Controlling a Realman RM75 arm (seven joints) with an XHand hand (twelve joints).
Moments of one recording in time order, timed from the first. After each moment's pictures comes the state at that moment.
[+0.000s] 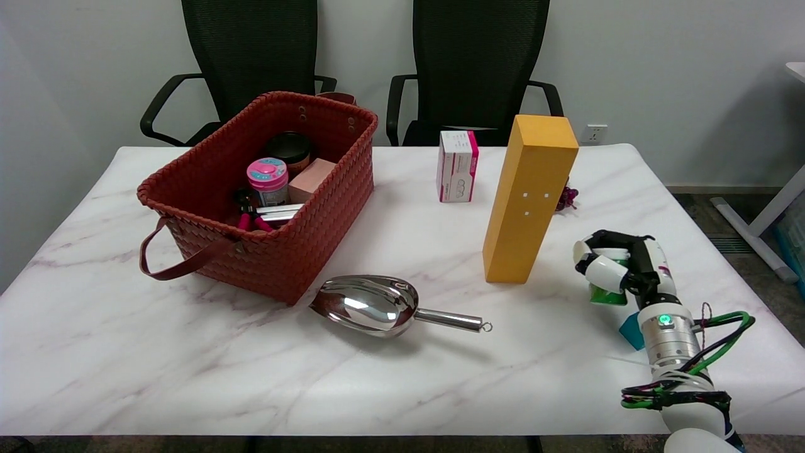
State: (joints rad) arm -0.42 -0.95 -1.92 1.61 1.65 1.07 0.30
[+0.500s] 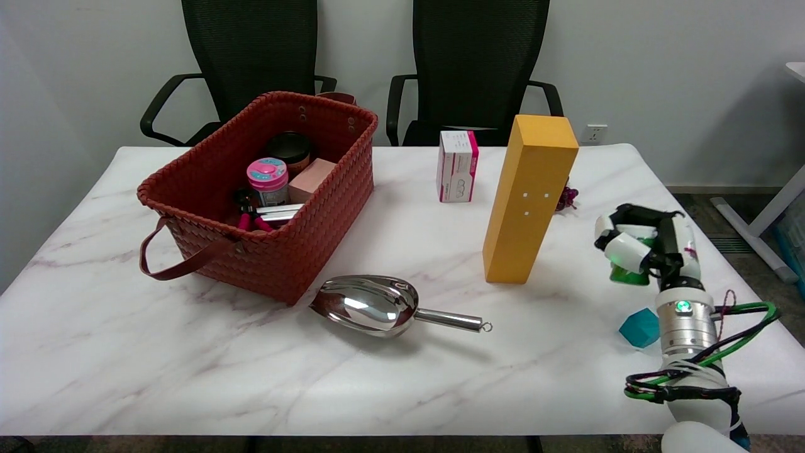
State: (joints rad) arm -0.40 -0.94 -1.92 1.62 1.58 1.19 0.33
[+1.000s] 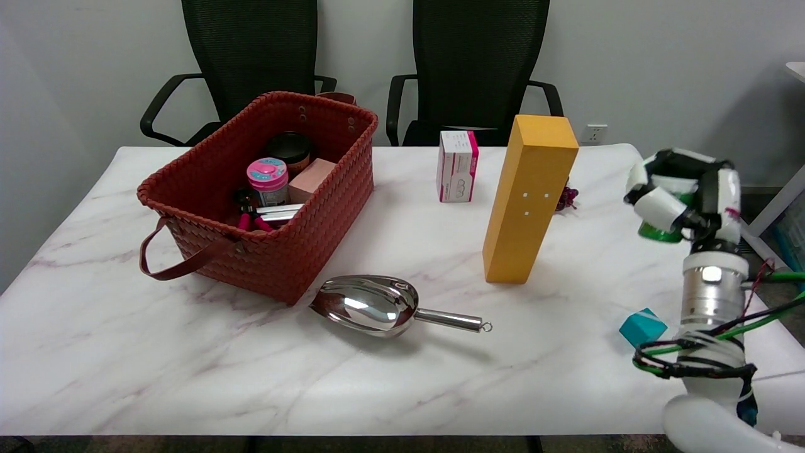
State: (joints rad) arm -0.36 -0.93 -1.84 1.63 1.47 1.29 0.34
